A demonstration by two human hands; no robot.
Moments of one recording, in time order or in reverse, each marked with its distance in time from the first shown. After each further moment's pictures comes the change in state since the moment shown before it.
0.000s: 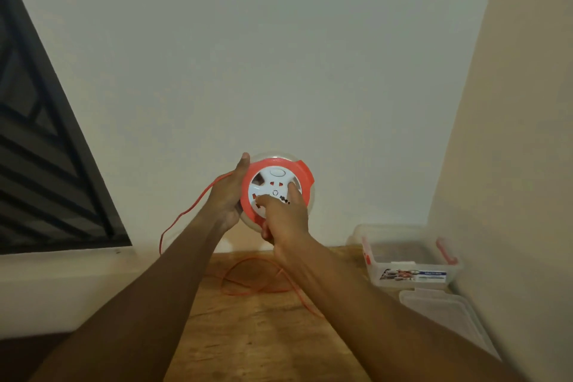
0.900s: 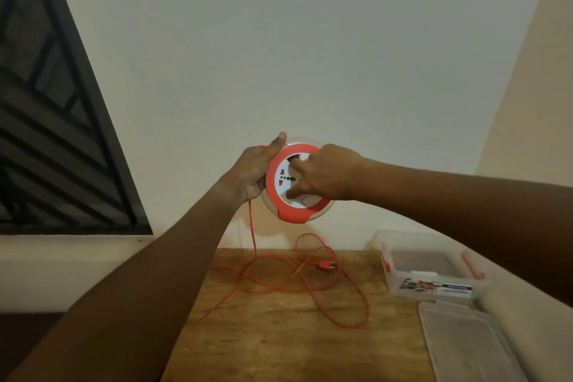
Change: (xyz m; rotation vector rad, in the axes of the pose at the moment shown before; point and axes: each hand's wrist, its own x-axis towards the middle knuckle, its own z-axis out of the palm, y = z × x) left_hand 0.006 0.051 0.007 0.201 -0.143 0.073; right_hand 0.031 -0.119 -0.018 -2.692 -0.662 -1.278
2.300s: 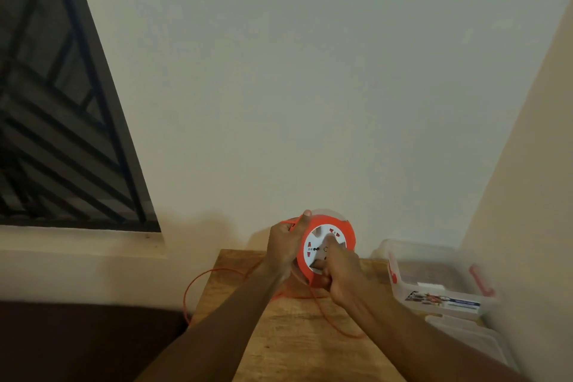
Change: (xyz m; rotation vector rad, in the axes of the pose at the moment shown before) left_hand -0.035 -0.134 0.051 -0.062 0.164 -0.052; right_hand 0.038 -0.154 0.077 2.685 0.091 1.583
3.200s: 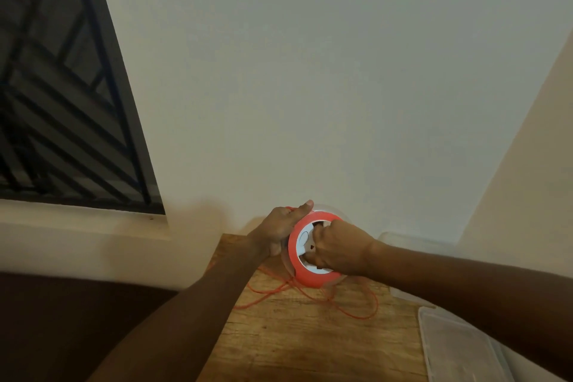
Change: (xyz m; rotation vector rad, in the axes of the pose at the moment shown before) left_hand 0.003 0.021 -0.028 -0.016 -0.293 -0.197; right_hand -0.024 -0.047 -0.024 2.576 0.379 1.651
